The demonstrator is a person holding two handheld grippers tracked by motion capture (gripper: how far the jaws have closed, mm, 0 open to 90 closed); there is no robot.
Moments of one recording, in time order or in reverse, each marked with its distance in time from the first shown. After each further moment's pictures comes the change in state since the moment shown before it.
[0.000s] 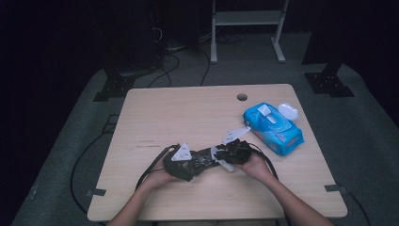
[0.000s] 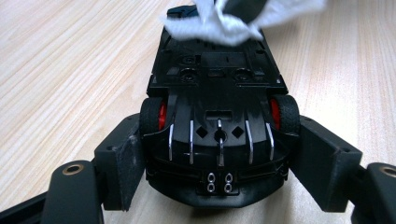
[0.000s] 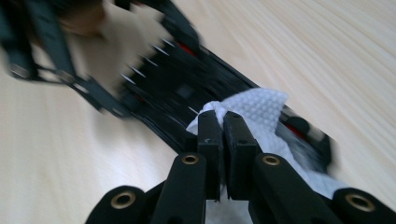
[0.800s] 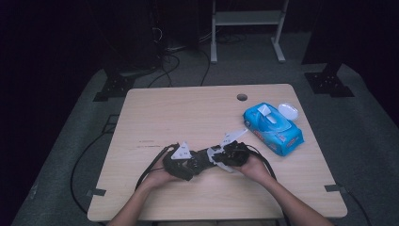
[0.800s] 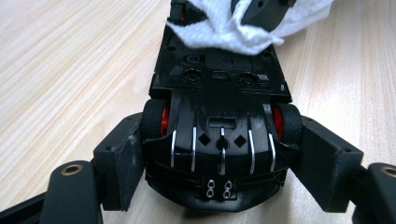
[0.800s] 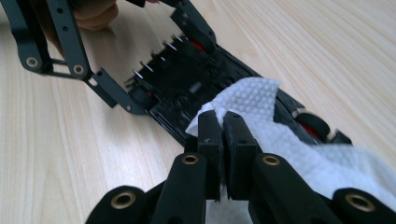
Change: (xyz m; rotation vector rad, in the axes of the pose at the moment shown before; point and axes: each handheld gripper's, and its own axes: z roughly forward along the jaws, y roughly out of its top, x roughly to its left) left arm 0.003 -0.001 0.001 0.014 -0.009 -0.033; right arm 0.010 0.003 0.005 0.004 0.029 -0.022
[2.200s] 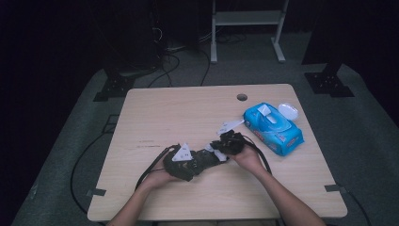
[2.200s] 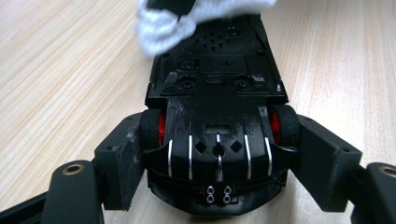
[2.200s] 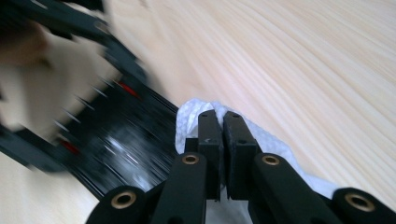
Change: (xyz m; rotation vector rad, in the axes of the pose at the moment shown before) left arm -0.003 0.001 0.000 -0.007 0.024 0.049; right arm -0.030 0.016 0.012 -0.029 -0.119 0.031
